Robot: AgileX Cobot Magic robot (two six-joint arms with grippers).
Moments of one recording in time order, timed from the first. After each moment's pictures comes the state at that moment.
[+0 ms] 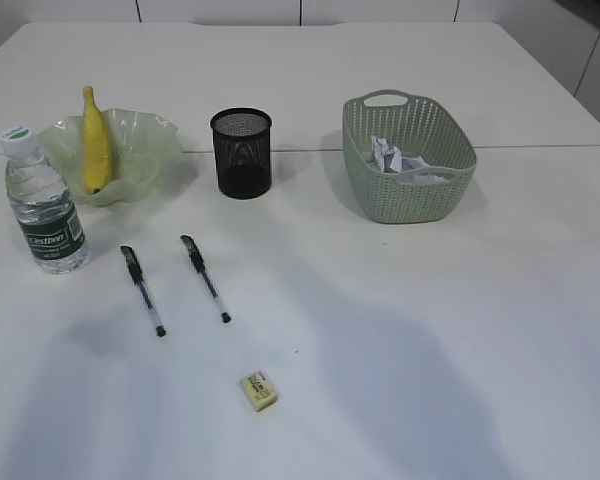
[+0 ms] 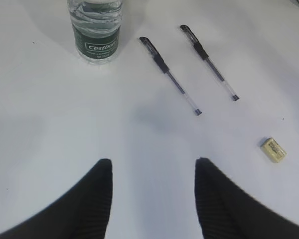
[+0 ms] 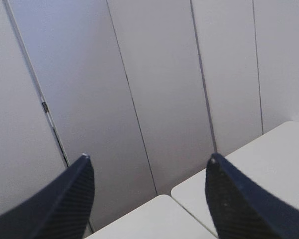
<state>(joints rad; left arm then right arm) 0.01 1.01 -0.85 -0.29 0.85 0.12 0.51 2.26 -2.42 -1.84 -0.50 2.09</state>
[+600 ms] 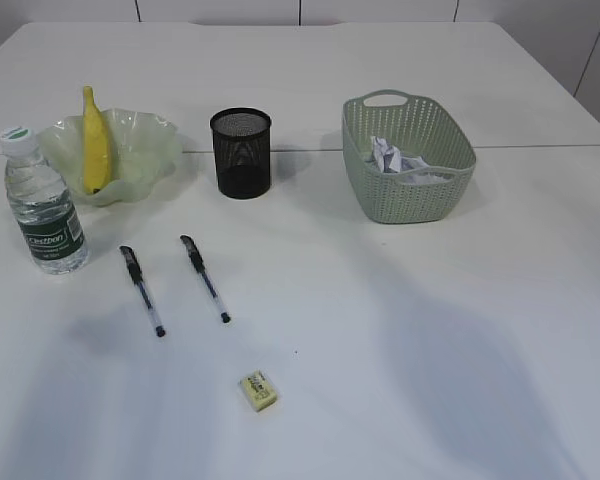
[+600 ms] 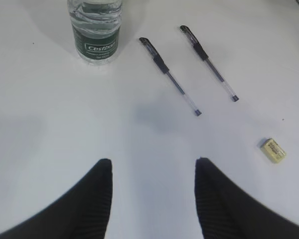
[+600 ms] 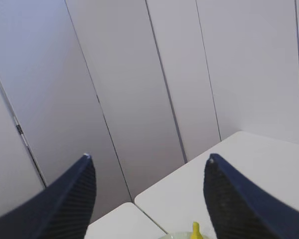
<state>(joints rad) 0.01 1.01 -0.85 -0.29 0.85 0.12 0.26 2.15 -2.42 -1.84 -0.68 2.17</state>
